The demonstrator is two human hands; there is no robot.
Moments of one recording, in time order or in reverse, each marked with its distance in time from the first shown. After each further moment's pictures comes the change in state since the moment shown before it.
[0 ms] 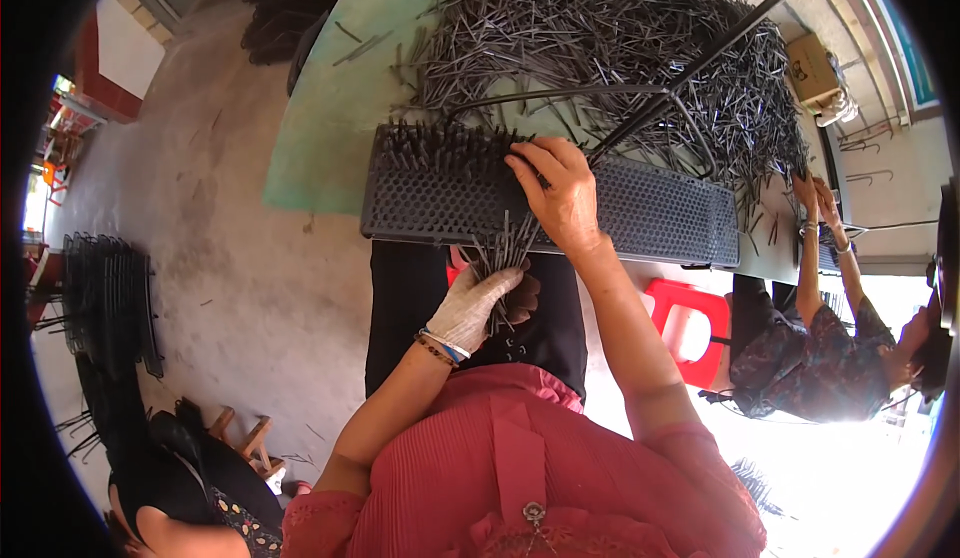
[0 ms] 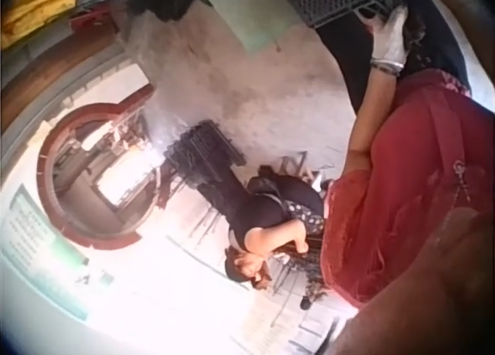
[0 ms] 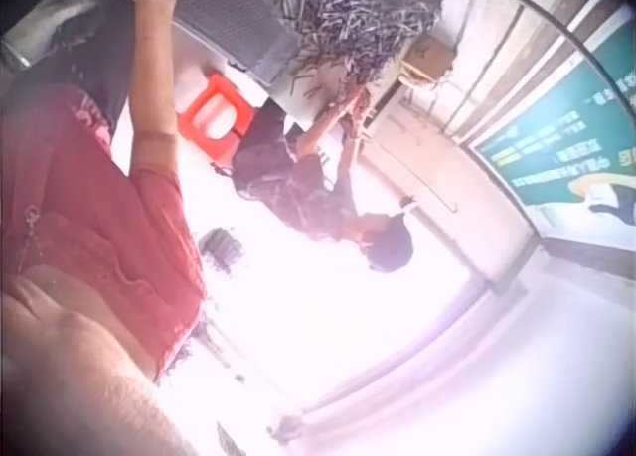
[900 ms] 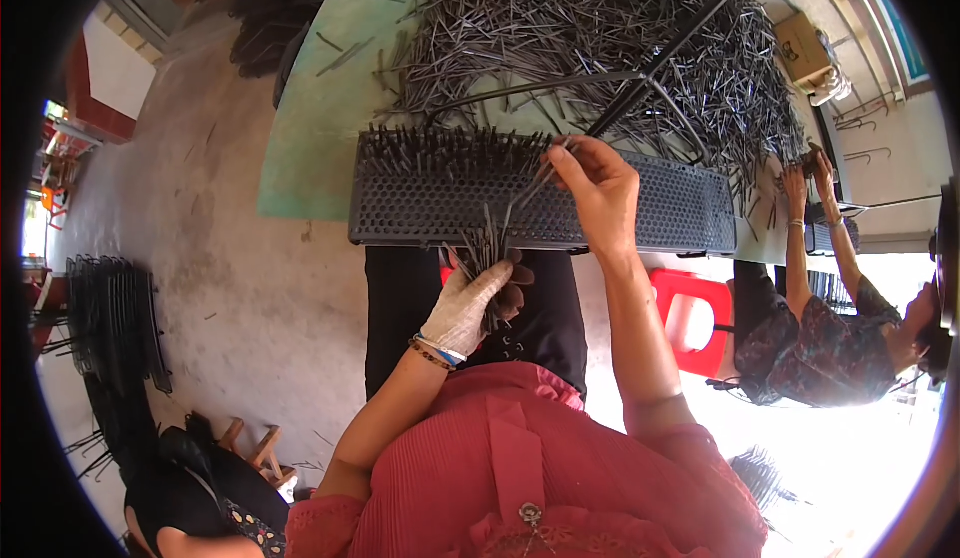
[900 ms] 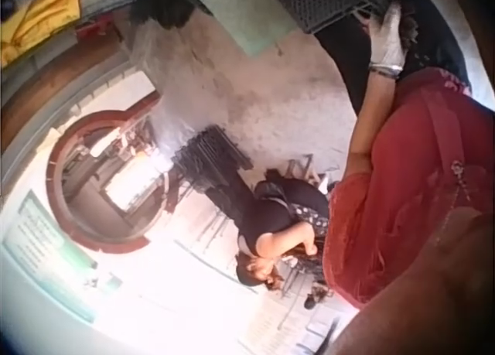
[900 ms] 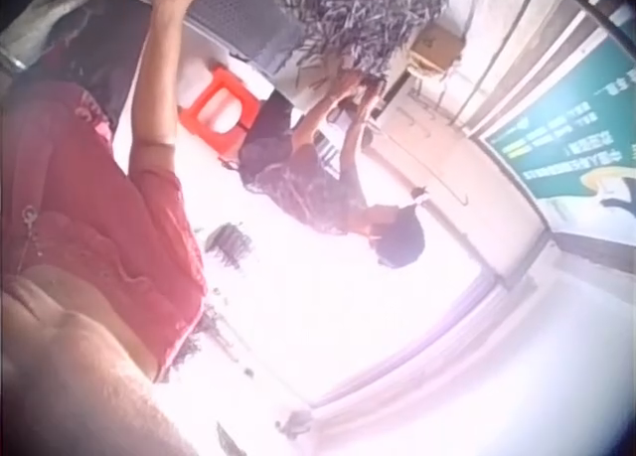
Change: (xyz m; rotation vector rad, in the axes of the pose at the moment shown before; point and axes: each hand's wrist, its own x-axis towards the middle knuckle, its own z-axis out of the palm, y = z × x) left_hand 0.003 -0.005 0.004 0.057 -0.010 0.093; right_hand -0.007 0.000 -0.050 0.757 0.024 0.850
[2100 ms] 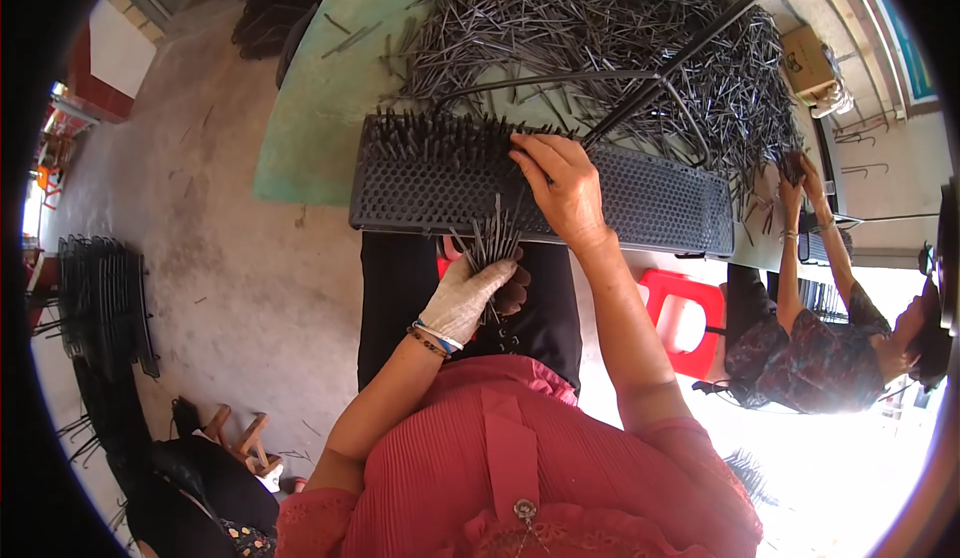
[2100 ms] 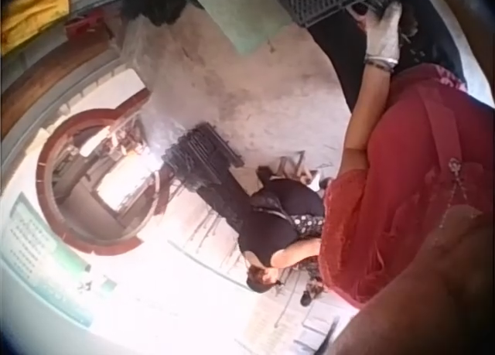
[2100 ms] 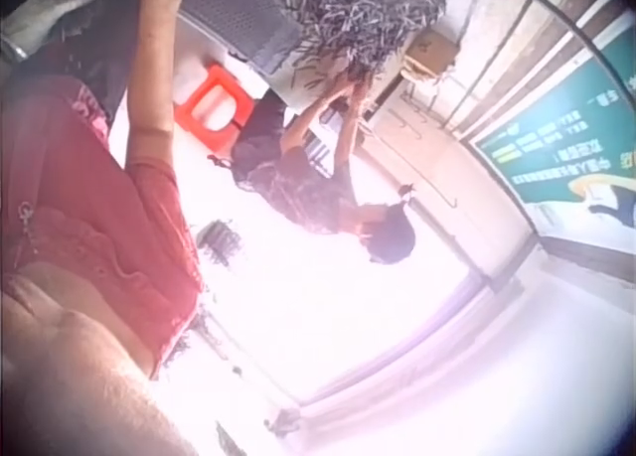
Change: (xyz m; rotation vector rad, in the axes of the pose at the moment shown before) left_hand 0.002 -0.002 -0.009 0.059 -0.033 -0.049; right_hand 0.013 0.025 0.019 -0.754 -0.069 -0.808
